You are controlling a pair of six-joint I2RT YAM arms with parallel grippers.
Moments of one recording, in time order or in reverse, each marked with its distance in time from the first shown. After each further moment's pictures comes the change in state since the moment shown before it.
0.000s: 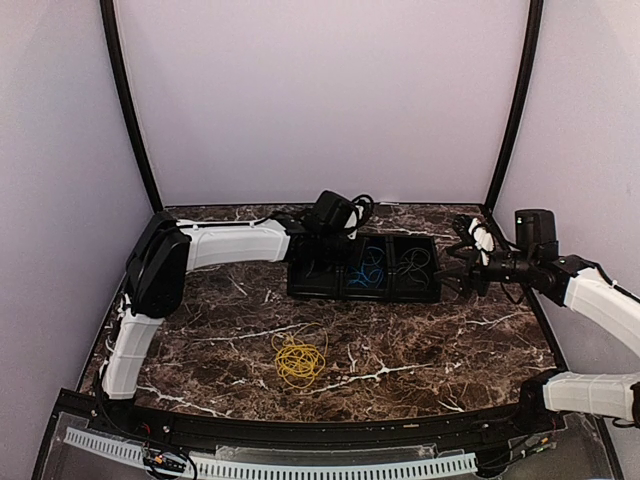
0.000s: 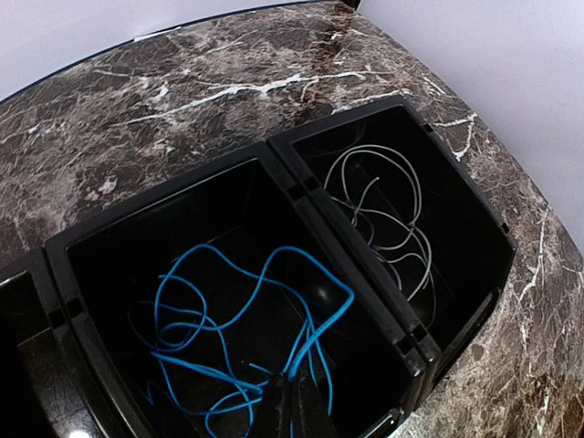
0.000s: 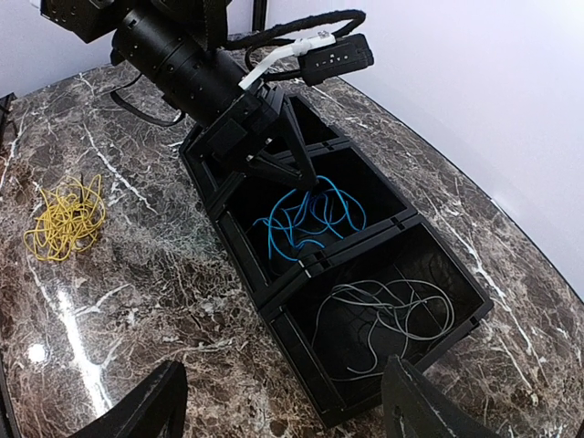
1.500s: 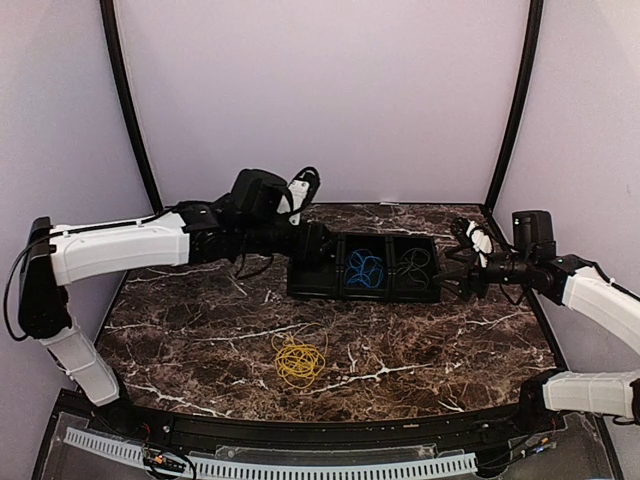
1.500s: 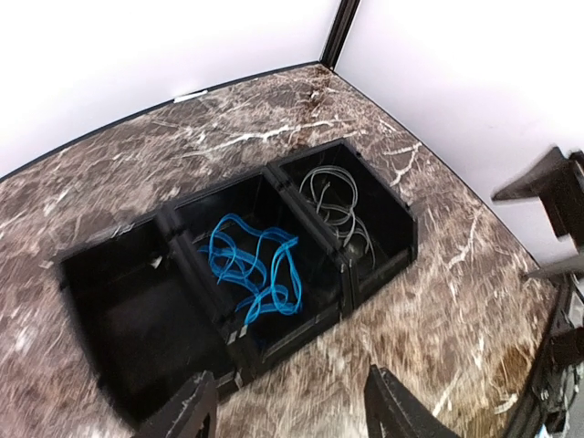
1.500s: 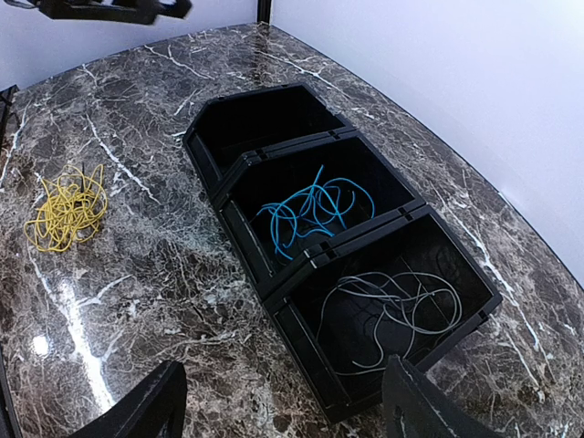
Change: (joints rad) left arm -0.032 -0.566 -0.463 0.004 -0.063 0.017; right arm -0.002 0.020 -0.001 -0.014 -0.005 -0.019
